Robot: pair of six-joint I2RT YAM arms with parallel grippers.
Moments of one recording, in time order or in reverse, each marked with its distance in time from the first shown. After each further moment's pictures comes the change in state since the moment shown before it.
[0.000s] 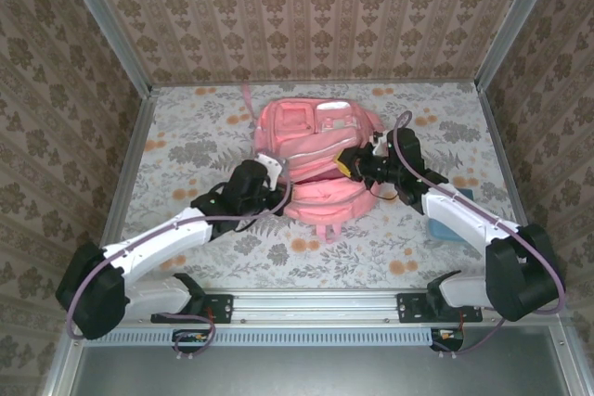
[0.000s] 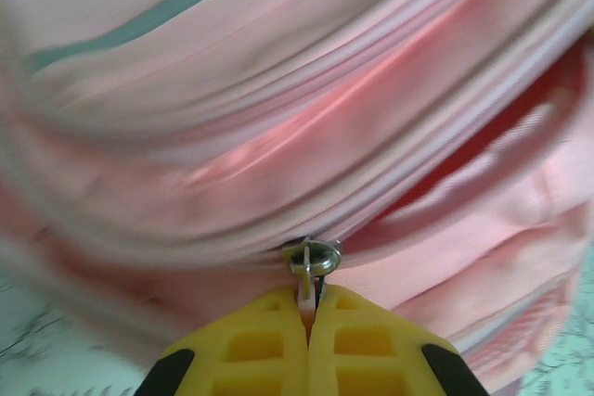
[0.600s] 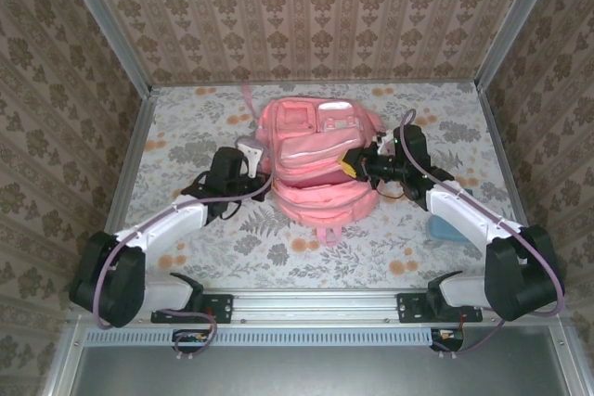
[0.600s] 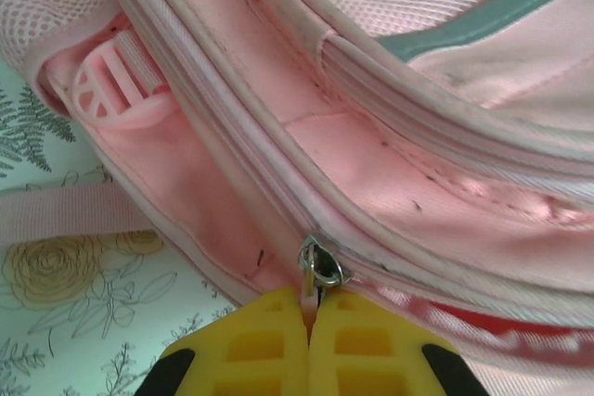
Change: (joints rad) left arm 0.274 0.133 0.009 0.067 0.166 0.136; right arm -0.054 0.001 0.025 -0.080 -0.109 -0.043
